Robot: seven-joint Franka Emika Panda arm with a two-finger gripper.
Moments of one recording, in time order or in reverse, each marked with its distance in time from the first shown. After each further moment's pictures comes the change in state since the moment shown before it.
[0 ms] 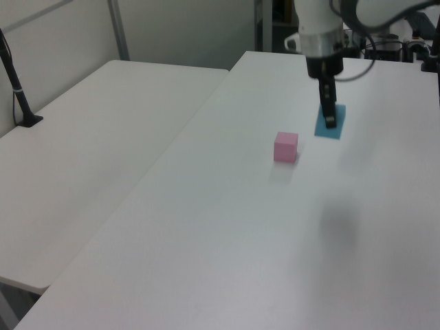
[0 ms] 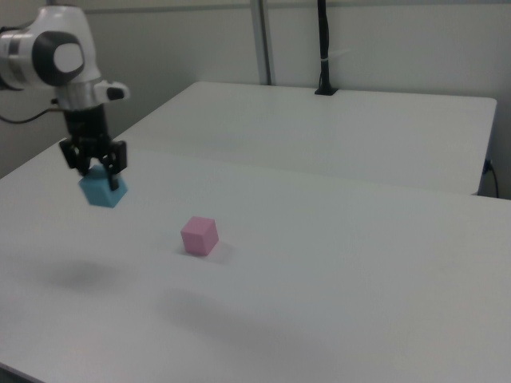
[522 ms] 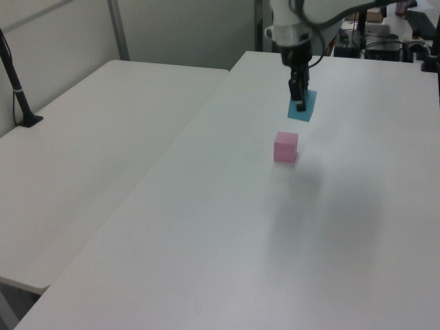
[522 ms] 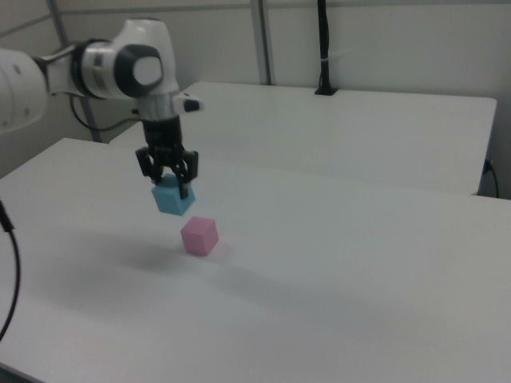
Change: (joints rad) arm -0.131 0.278 -0.067 0.245 -0.024 0.002 -0.092
